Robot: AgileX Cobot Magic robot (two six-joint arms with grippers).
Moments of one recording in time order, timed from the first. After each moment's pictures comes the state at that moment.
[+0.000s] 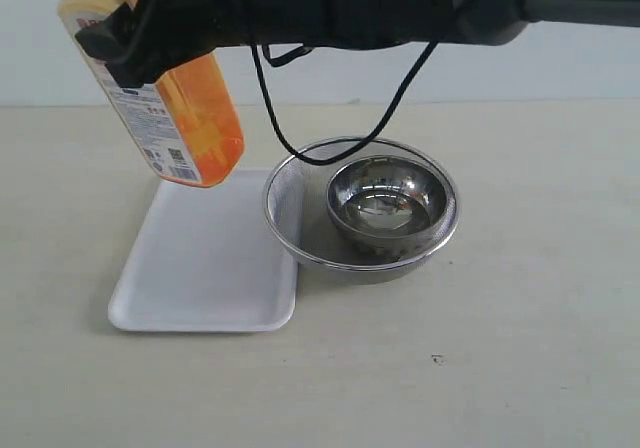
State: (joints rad) left arm -0.64 0.95 -1.80 0.56 0.99 0.18; right arm 0.70 1.99 -1.65 1.71 0.46 -2.03
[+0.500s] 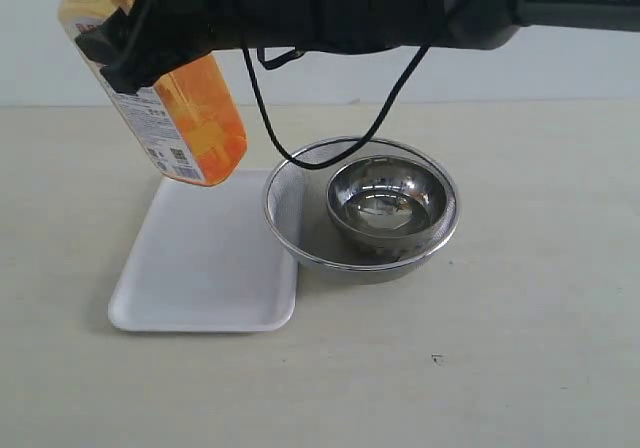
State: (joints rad) left arm -0.64 0.95 -1.80 0.56 0.99 0.18; right arm 0.72 1.99 -1.65 1.71 0.39 -2.05
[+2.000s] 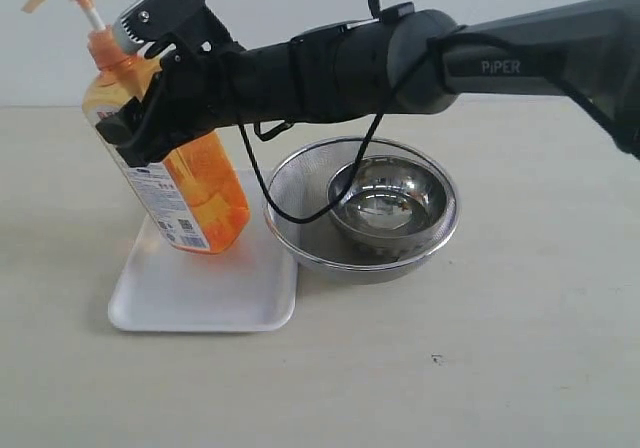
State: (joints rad) left arm -0.64 0.95 -1.80 0.56 0.99 0.18; right arm 0.72 2.15 -1.66 1.71 0.43 -1.99
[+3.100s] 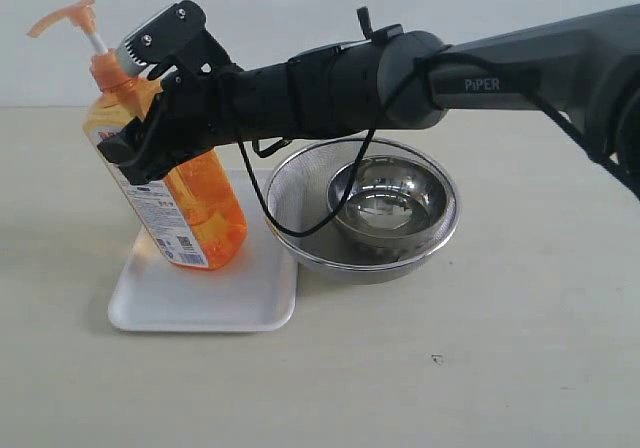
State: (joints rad) left arm -0.64 0.95 -1.80 0.56 0.99 0.18; right arm 0.72 2.19 -1.66 1.73 0.45 -1.99
